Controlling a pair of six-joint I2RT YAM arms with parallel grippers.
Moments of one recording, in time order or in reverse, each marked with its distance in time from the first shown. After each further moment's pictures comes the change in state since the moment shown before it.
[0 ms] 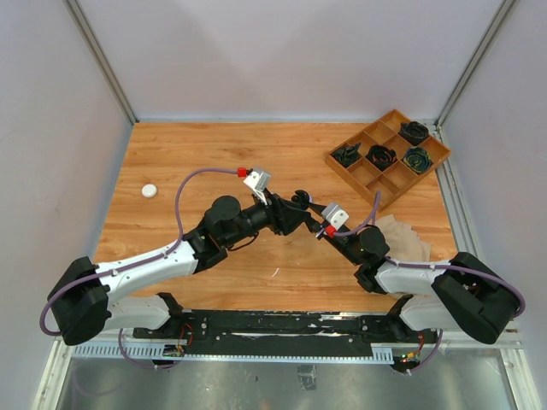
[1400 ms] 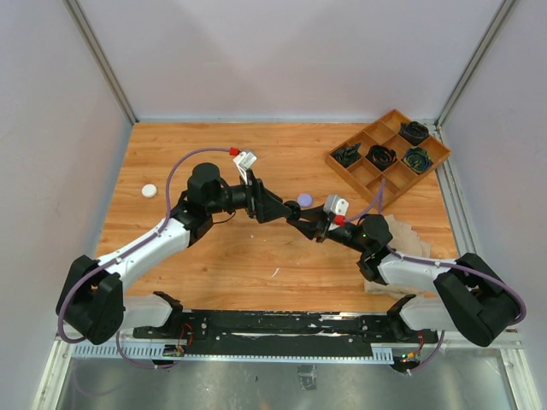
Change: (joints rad) left arm 0.368 0.055 0.097 -0.194 0.636 -0.004; right arm -0.131 -0.013 0.059 -0.126 -0.450 0.240
